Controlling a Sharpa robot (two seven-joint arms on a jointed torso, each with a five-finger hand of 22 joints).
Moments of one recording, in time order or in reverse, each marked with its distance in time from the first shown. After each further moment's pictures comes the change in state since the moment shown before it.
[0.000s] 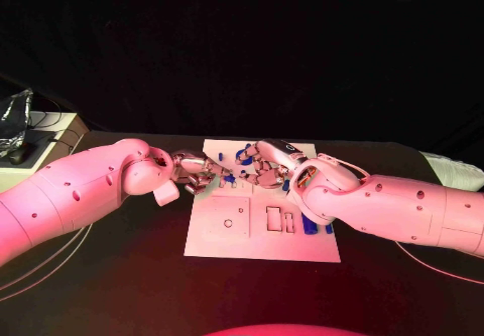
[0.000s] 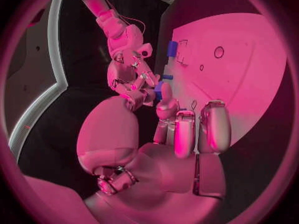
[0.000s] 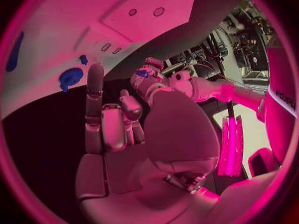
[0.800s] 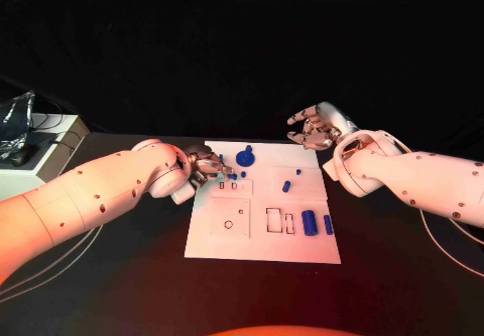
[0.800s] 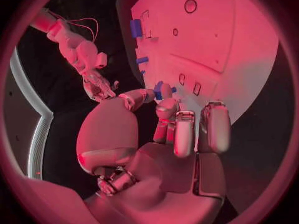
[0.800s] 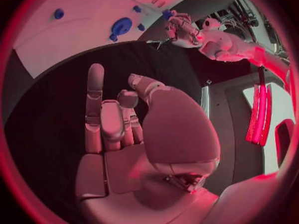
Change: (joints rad) left arm 0.000 0.065 -0.005 0.043 -0.343 -0.324 -0.097; left_hand -0.011 -0.011 0.000 0.000 0.043 0.000 0.000 0.005 0.002 0.000 0.000 0.005 0.009 0.000 0.000 0.000 0.000 0.000 0.007 0.000 0.005 0.000; right arm 0.075 -0.143 0.030 -0.073 0.353 -0.137 0.015; right_hand 0.025 -0.025 0.012 -0.003 0.066 0.005 -0.002 0.004 0.003 -0.065 -0.001 -0.166 -0.131 -0.024 0.011 -0.098 -0.114 0.000 -0.011 0.000 -0.038 -0.010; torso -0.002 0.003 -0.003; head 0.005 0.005
